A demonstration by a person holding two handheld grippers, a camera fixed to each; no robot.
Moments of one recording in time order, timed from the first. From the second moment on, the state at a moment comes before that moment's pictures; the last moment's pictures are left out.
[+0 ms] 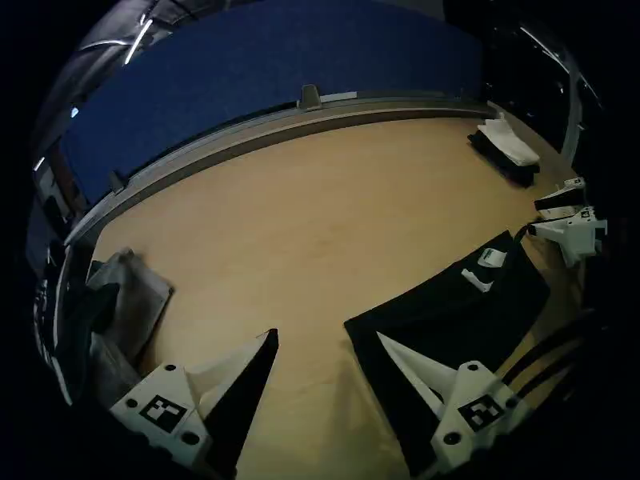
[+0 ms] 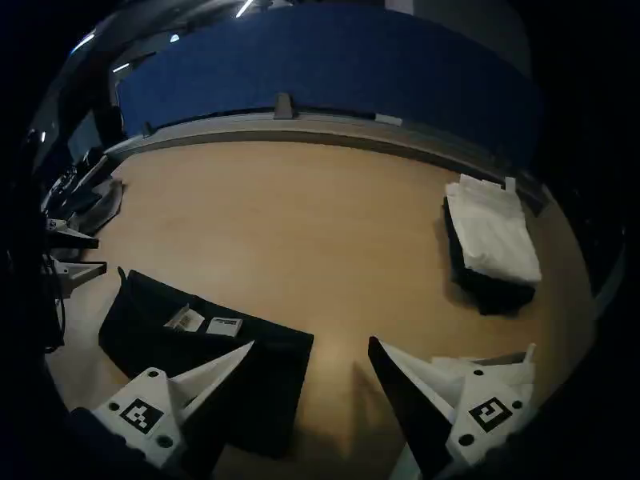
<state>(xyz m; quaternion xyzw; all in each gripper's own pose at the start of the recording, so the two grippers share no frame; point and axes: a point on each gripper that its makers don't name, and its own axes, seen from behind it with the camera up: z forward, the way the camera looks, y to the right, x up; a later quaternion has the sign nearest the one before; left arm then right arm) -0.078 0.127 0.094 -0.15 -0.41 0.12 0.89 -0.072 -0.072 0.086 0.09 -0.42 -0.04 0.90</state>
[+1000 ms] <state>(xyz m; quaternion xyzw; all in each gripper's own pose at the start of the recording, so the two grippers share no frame) -0.058 0.074 0.037 -0.08 -0.40 0.06 0.91 -0.075 -0.163 0.059 0.16 -0.43 -0.04 0.89</state>
